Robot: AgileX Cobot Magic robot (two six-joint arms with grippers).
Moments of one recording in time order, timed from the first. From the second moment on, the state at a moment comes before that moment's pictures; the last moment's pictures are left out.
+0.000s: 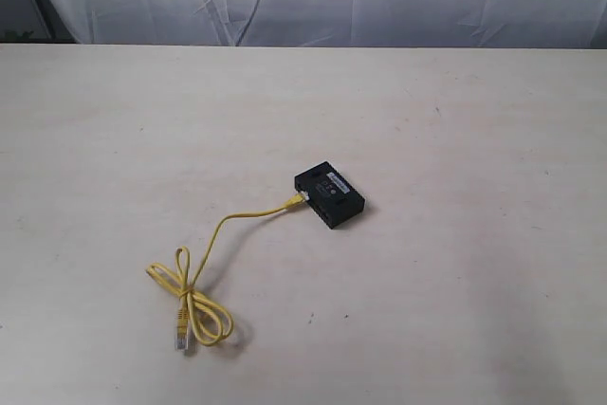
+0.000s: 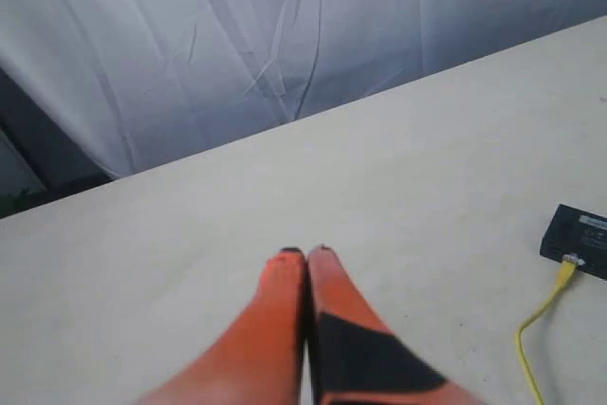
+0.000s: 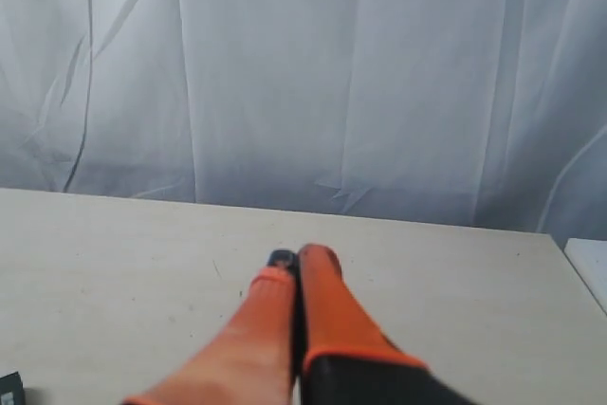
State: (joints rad) left arm -0.26 0.58 -0.58 -0.02 0.41 0.19; right arm 0.02 0.52 -0.51 0.17 0.25 -0.21
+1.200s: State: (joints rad) left arm -0.25 0.37 -0.44 -0.05 0.28 0.15; right arm 0.02 0.35 -0.39 0.27 0.16 -0.21
